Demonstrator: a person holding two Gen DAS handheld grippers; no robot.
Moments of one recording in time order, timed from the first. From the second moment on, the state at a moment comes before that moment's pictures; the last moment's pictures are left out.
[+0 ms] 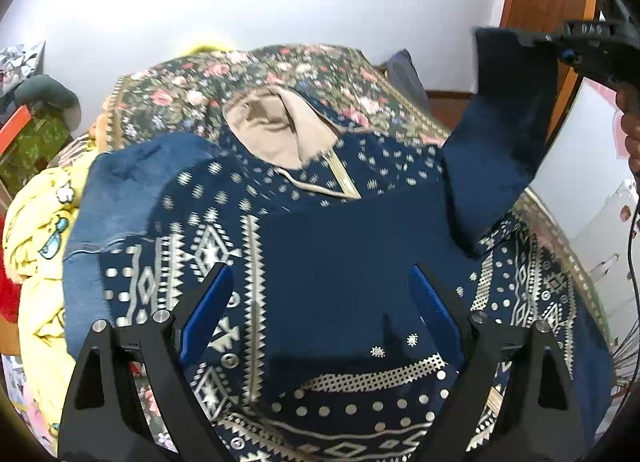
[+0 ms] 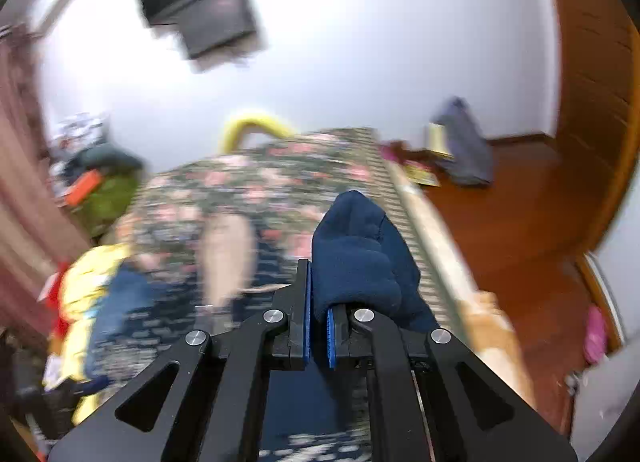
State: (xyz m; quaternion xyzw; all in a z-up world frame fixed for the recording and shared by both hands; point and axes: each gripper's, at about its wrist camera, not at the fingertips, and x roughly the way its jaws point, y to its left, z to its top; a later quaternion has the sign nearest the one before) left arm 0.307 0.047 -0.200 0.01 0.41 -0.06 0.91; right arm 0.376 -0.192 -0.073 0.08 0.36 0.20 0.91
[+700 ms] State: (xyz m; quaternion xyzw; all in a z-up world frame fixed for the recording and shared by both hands) left arm 0.239 0.159 -0.198 -0.08 0.42 -0.02 0.90; right arm 0.305 0.009 -0.236 -0.03 0.56 0.37 0.74
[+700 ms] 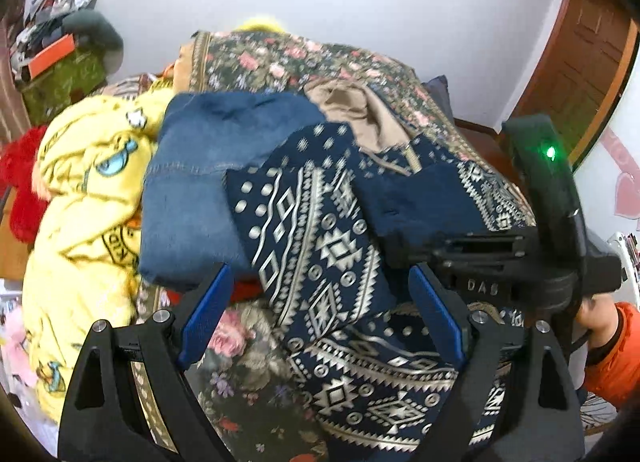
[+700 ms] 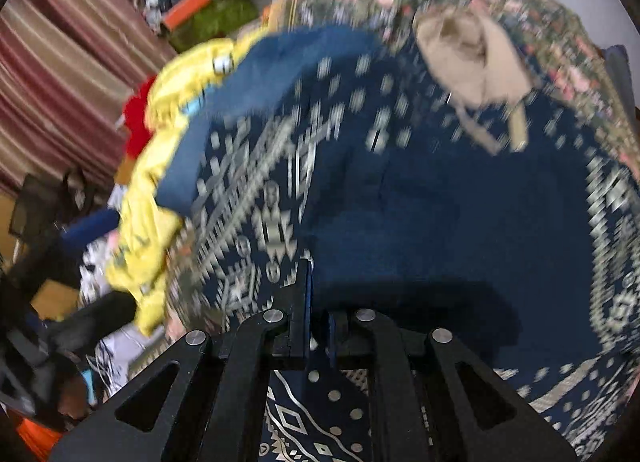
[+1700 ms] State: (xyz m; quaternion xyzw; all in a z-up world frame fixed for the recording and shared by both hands) left arm 0.304 0.023 -0.244 0.16 0.44 -0.03 0.88; right arm 0.353 -0.210 -0.184 0.00 0.51 0.19 0.84
